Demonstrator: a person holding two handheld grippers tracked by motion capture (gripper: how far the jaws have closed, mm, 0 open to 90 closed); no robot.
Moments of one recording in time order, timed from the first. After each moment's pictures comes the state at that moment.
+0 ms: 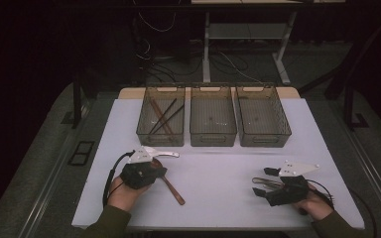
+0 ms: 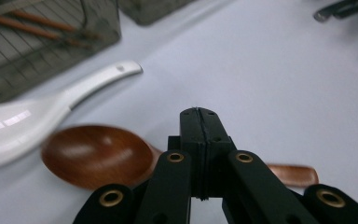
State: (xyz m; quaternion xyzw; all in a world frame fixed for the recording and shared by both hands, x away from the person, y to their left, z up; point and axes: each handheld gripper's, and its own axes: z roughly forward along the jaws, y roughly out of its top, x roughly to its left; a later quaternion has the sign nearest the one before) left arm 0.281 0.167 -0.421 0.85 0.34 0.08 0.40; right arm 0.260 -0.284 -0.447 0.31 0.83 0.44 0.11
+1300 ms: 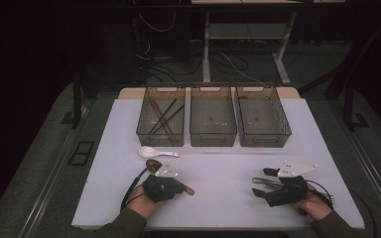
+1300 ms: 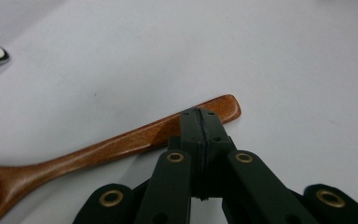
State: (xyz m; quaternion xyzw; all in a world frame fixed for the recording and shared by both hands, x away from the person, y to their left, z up) left arm 0.275 0.113 -0.444 0.89 0.27 0.03 0.36; right arm 0.259 -0.281 -0.448 0.31 0.84 0.44 0.11
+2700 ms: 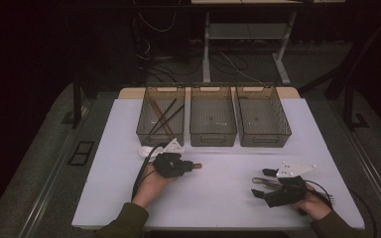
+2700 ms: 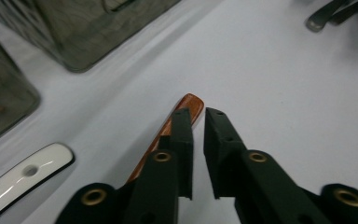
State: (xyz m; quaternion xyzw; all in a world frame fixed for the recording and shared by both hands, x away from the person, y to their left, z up) left arm 0.329 0.103 -0.431 0.87 0.29 0.05 0.40; right arm 0.260 -0.280 -0.450 0.31 0.84 0.43 0.11
